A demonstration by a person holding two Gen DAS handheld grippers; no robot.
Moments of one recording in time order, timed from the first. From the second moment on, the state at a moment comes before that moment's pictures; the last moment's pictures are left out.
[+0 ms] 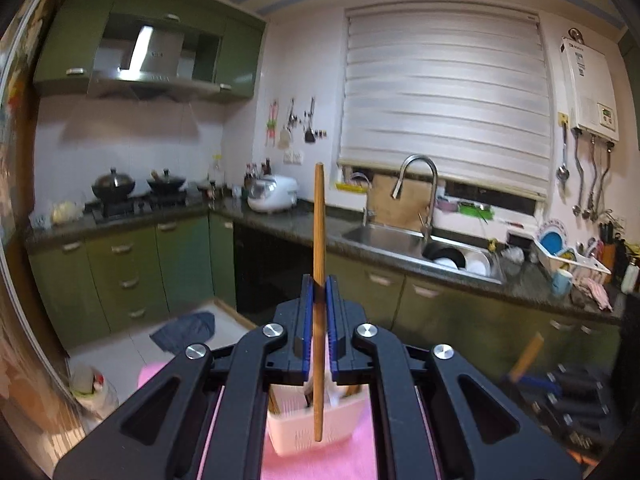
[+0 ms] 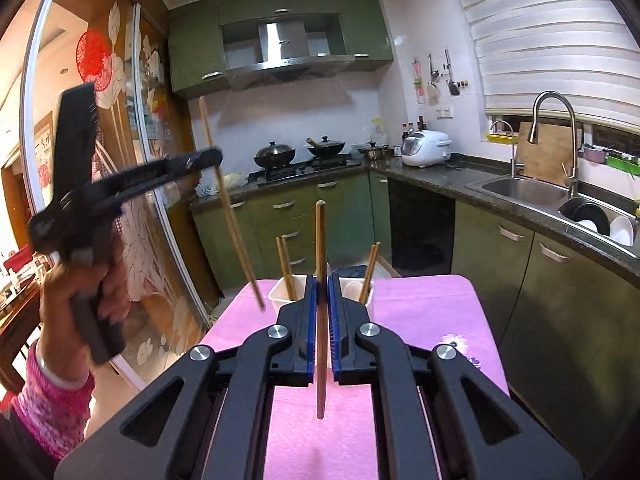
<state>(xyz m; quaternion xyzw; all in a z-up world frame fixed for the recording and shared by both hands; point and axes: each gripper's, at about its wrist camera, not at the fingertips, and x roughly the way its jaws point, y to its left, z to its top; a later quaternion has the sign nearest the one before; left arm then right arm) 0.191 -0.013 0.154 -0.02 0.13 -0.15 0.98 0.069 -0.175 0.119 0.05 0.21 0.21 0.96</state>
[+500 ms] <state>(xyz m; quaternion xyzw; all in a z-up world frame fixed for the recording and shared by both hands) 0.282 -0.026 0.087 -0.01 0.17 -0.11 0.98 0.087 -0.188 0.128 0.05 0.20 0.19 0.96</state>
